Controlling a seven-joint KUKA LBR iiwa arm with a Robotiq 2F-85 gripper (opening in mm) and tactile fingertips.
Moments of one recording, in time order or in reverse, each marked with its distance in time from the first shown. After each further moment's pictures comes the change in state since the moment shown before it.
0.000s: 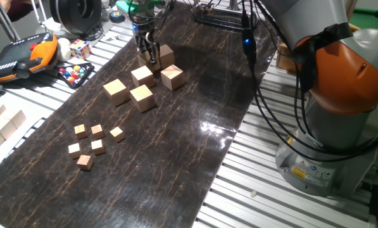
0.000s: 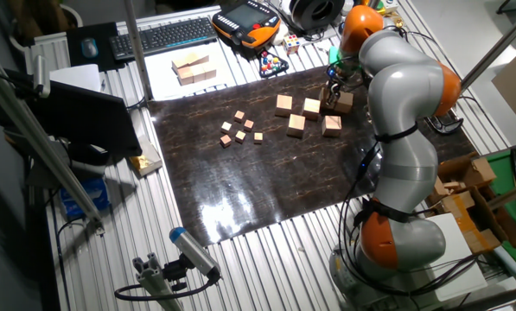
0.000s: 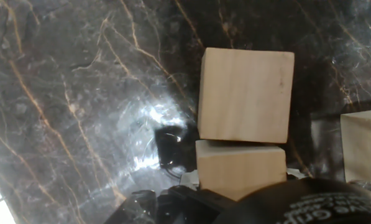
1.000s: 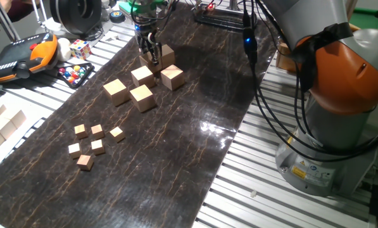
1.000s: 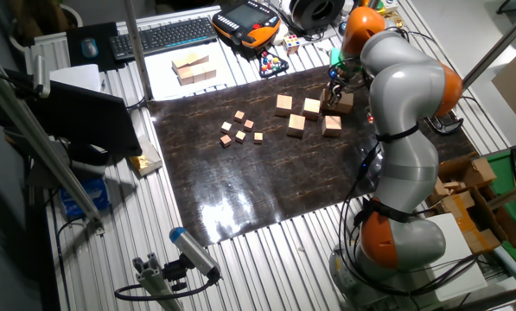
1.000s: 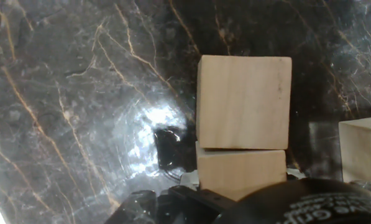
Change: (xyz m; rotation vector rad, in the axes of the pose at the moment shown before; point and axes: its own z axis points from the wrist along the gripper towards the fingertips) arm -0.007 -0.002 0.004 -0.005 0.008 -0.007
